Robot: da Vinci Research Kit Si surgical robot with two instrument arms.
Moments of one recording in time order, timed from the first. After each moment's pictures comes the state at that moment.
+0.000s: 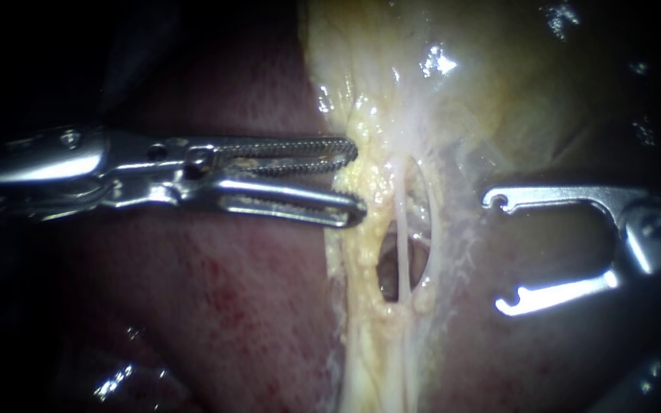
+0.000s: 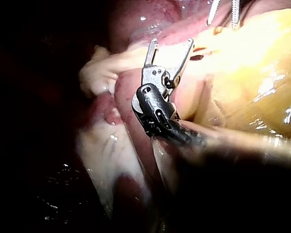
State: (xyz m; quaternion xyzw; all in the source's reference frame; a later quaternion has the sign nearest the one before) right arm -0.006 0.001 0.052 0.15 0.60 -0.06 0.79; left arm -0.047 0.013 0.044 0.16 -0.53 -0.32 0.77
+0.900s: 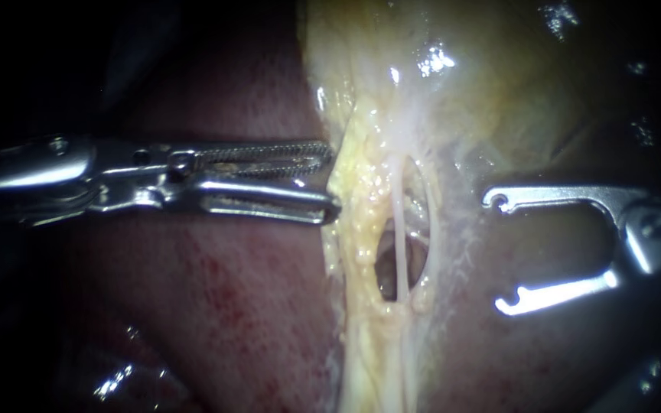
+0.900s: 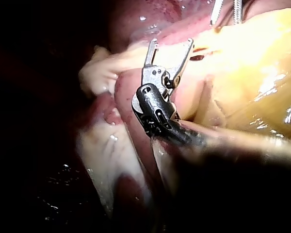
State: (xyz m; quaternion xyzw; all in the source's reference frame) right arm -0.006 0.001 0.052 0.15 0.60 -0.05 0.79; left arm -0.047 0.011 0.045 0.15 -0.51 -0.35 0.77
